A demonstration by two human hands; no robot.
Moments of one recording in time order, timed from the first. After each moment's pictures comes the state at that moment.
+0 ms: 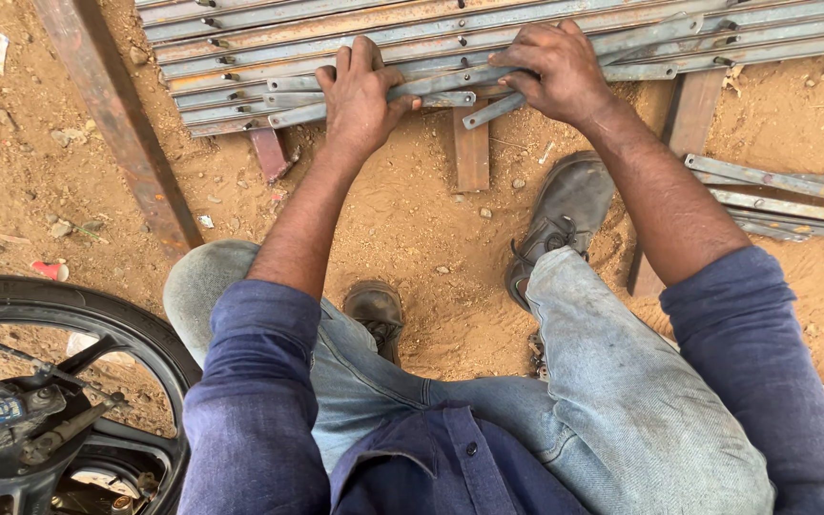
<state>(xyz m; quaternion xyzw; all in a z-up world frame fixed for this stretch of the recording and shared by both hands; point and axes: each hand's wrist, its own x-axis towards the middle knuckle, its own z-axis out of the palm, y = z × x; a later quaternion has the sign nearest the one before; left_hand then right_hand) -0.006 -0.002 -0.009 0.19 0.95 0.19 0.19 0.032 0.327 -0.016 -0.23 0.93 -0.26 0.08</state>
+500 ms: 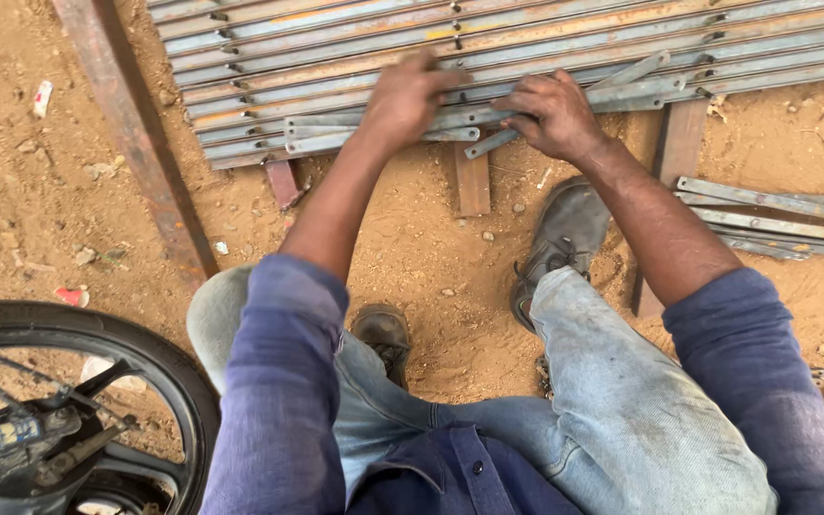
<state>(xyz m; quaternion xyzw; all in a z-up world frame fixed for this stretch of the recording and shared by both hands) -0.043 0.053 0.014 0.29 0.88 0.31 0.22 0.046 0.328 -0.019 -0.21 0.93 -0.28 0.09</state>
